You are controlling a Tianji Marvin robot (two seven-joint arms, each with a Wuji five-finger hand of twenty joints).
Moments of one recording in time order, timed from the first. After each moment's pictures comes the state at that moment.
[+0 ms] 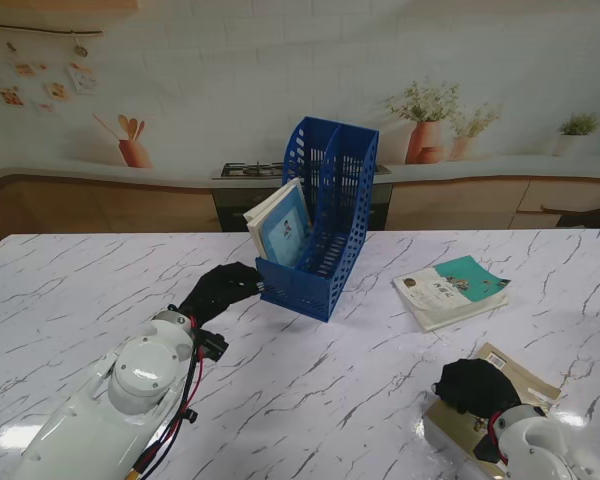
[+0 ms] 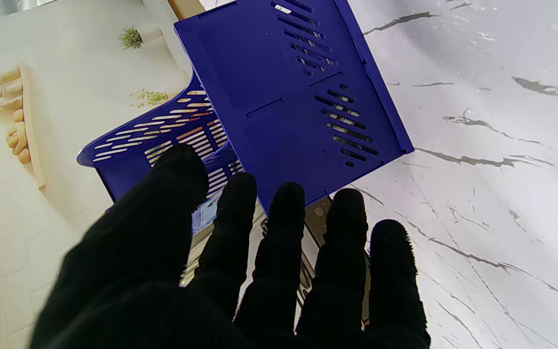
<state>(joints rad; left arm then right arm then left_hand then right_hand) 1.51 -1.17 -1.20 -1.60 0.10 0.12 0.02 -2.03 -1.09 1.52 -1.81 -0.67 0.11 0.04 0.86 -0.35 0.45 -0.06 0.59 0.19 0.64 0.39 0.68 0.24 0.39 0.43 0.53 0.34 0.41 0.54 0.06 0.30 0.90 0.46 0.66 -0.49 0.85 -0.15 0.97 0.02 0.95 0.40 1.19 0.07 0.50 0.37 1.22 0.07 0.62 0.42 0.60 0.45 1.31 0.42</state>
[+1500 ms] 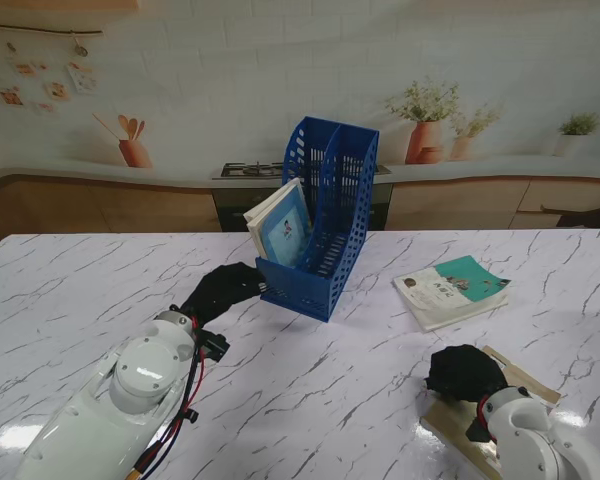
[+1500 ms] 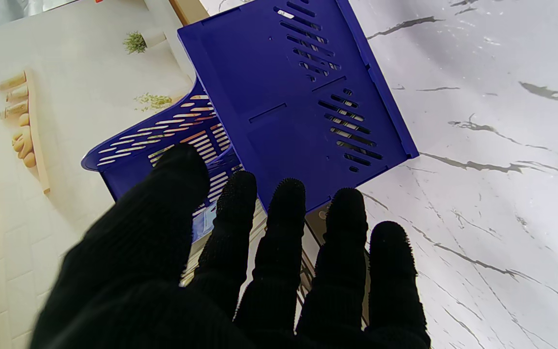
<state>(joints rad) 1.51 -1.17 -1.19 -1.59 0.10 0.11 0.02 -1.90 -1.07 1.45 -1.69 -0.73 0.03 0.02 0.87 -0.36 0.47 -0.06 0.59 0.19 0.68 0.39 0.71 0.24 0.40 0.44 0.53 0.34 0.42 0.54 0.04 0.29 0.91 0.47 0.62 -0.61 0.92 -0.25 1.01 -0.06 1.01 0.36 1.26 0.03 0.56 0.48 1.28 0.07 0.68 0.53 0.70 0.36 1.36 0.55</state>
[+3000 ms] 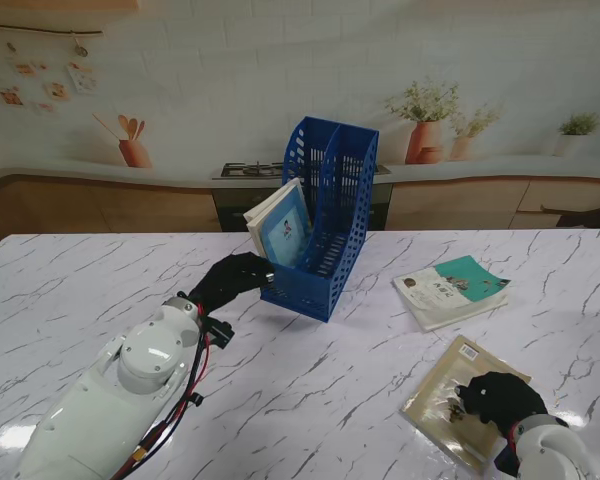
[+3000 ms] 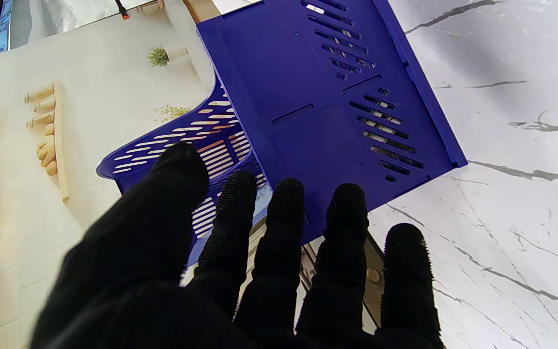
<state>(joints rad) 1.40 -1.17 -1.15 -1.48 0.04 0.03 -0.03 -2.07 -1.07 1.55 -1.83 -0.66 0.32 0.07 0.87 -0.36 0.46 -0.06 0.59 0.19 0.67 0.39 0.71 0.23 0.40 0.44 0.56 0.34 0.42 0.56 0.02 0.42 0.91 0.47 0.59 -0.27 0.63 -0.15 0.96 -0.11 0.82 0.66 1.21 0.05 0.80 0.52 1.23 0.37 0.91 0.44 0.47 0.70 1.27 0.40</state>
